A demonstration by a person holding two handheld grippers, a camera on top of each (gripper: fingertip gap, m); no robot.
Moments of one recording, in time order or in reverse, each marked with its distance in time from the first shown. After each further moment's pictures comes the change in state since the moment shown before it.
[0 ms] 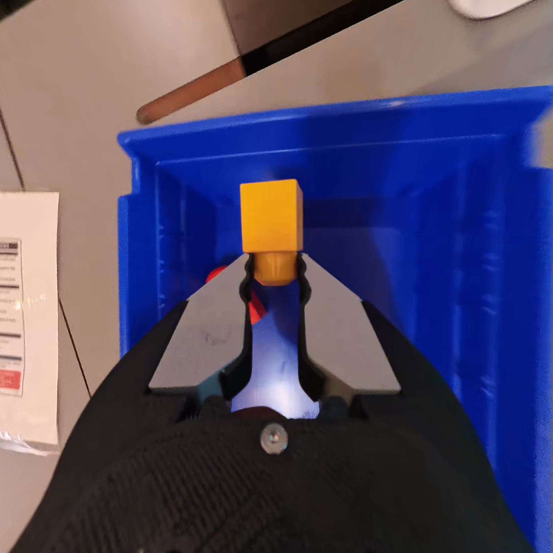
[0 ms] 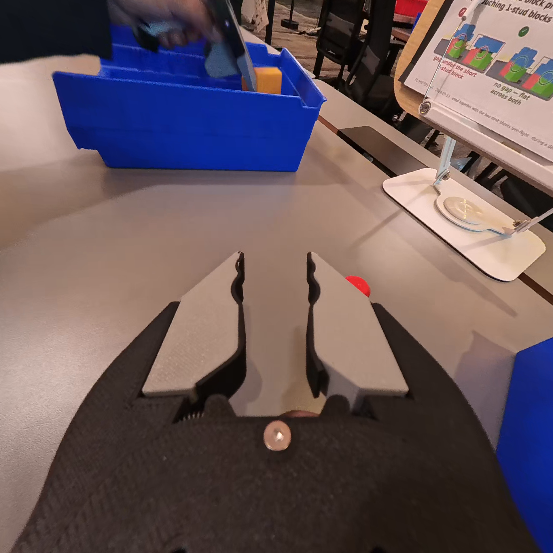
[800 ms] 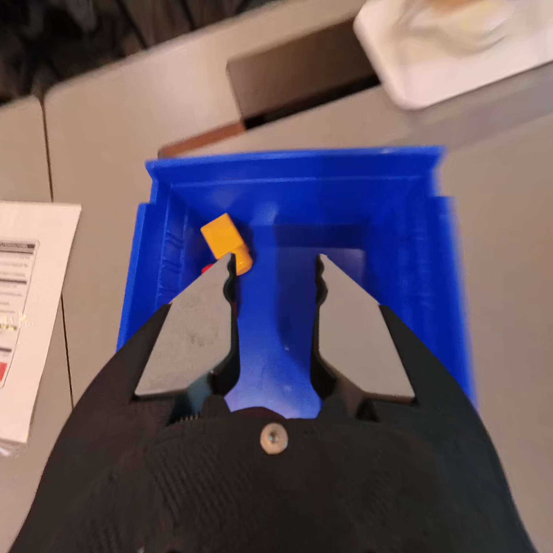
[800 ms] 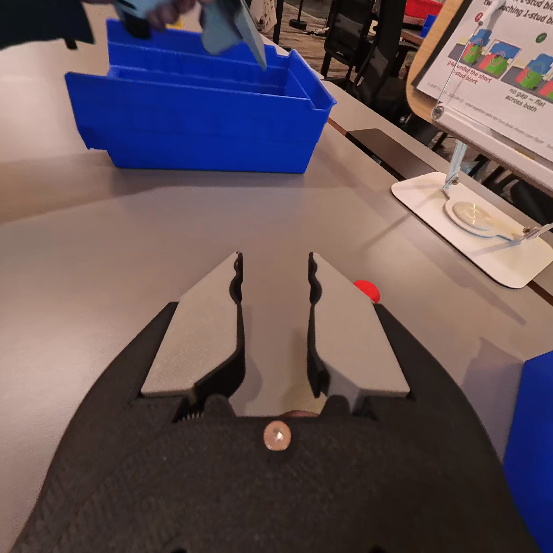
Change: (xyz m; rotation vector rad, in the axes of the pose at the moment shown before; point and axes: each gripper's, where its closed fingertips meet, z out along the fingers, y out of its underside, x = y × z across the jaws) left arm 0.013 -0.011 -0.033 0.173 -0.022 -0.067; right arm -0.009 -0.002 0.001 -0.003 -0.019 -0.019
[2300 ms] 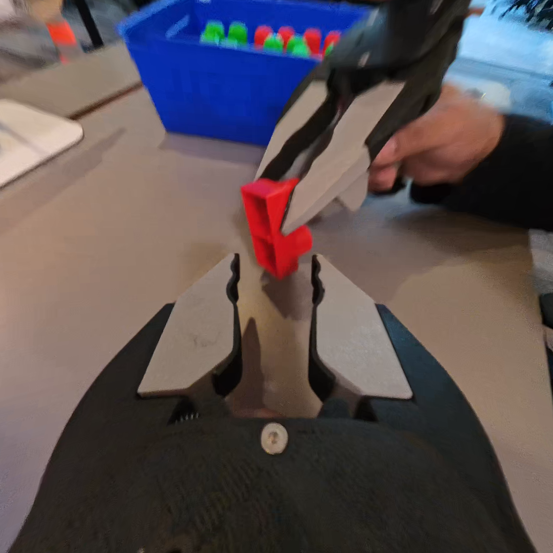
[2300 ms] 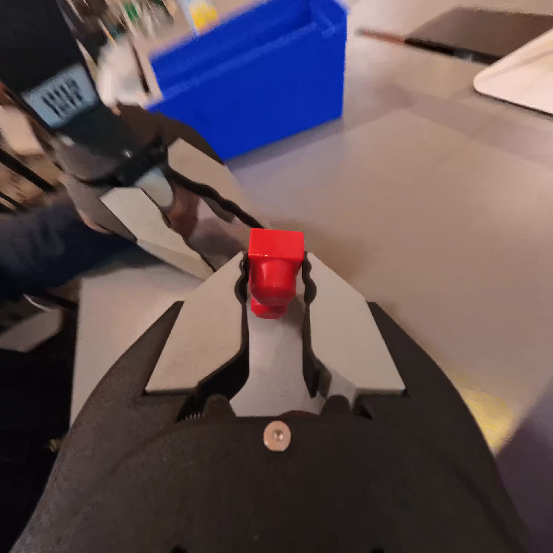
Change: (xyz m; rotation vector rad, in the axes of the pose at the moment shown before) left arm 0.342 0.059 -0.056 0.378 0.793 0.377; right arm 0.005 0.027 -0.014 -0.109 -0.267 0.374
